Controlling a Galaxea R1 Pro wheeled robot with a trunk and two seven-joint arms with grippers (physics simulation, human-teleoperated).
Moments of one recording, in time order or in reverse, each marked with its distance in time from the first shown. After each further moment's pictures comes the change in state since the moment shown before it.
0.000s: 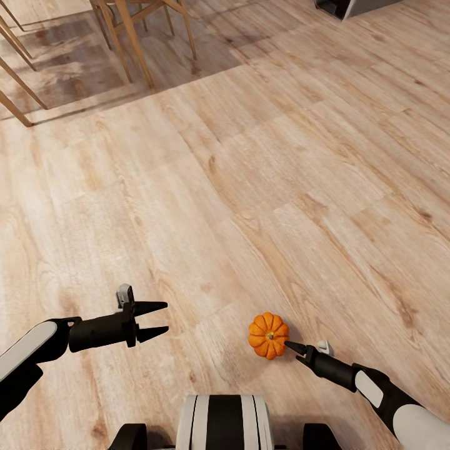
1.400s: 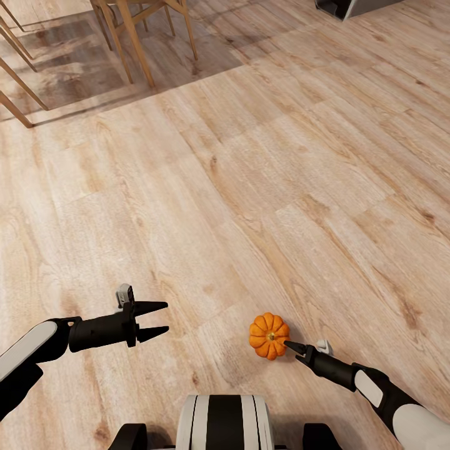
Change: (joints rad) left arm 0.000 0.000 0.000 -0.002 0.000 0.000 0.000; right arm 0.000 0.000 0.002 -0.005 0.003 0.000 0.004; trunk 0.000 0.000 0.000
